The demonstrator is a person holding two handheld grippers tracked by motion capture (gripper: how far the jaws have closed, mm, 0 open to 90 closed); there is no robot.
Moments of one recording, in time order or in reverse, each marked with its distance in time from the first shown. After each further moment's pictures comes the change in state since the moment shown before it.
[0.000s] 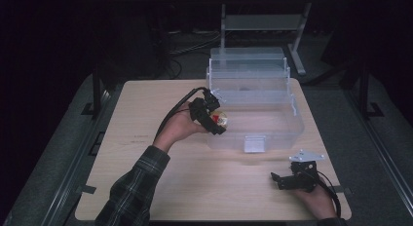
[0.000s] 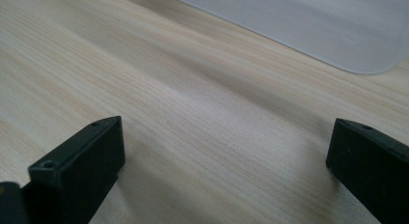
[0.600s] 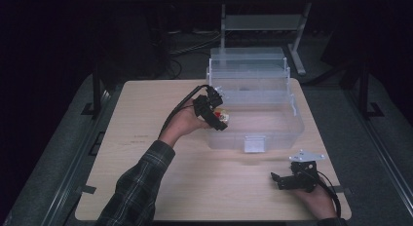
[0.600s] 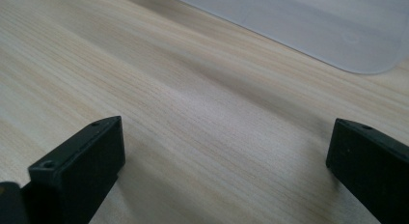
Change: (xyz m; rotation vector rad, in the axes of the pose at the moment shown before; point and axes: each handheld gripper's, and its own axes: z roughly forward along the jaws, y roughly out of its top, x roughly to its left) left arm 0.015 0.007 0.019 0.022 0.007 -0.013; right arm 0.000 0.000 0.000 0.000 0.001 0.000
